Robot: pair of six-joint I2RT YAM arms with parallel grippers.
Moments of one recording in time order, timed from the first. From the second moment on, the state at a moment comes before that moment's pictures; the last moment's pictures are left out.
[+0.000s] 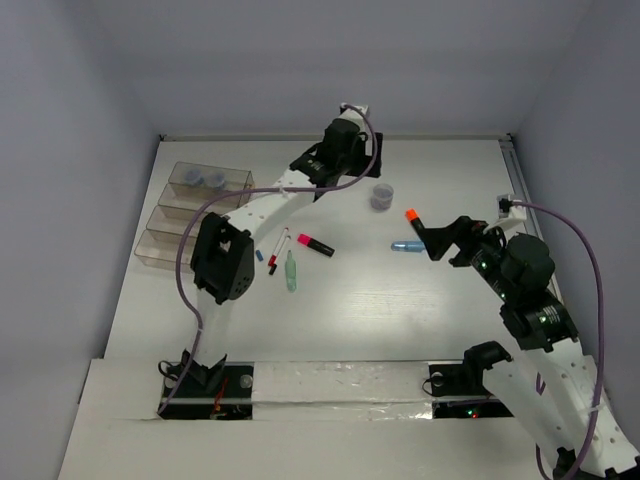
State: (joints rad) left arm -0.66 2.05 1.85 -0.25 -0.11 -0.35; right arm 0.31 0.55 0.75 -0.36 -0.10 0.52
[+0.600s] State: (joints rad) left arm -0.71 2.47 2.15 -0.32 0.00 -0.43; right arm 0.31 0.53 0.71 -0.39 -0.11 0.51
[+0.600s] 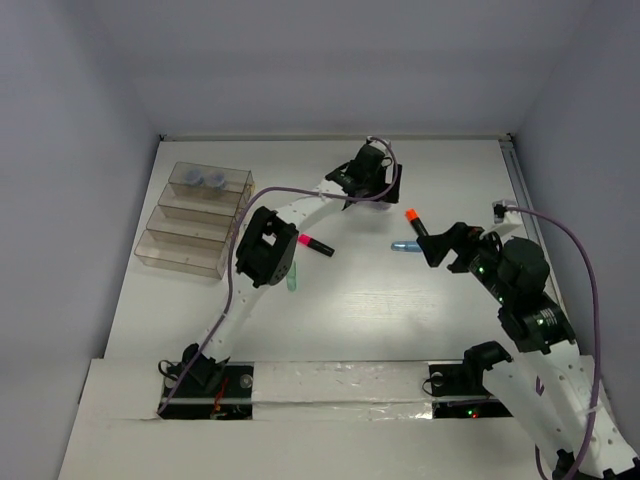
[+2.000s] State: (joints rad) left arm -0.75 2.49 2.21 -0.36 -0.17 -0.37; right arm 0.31 0.54 0.69 -0.39 -0.14 0.51
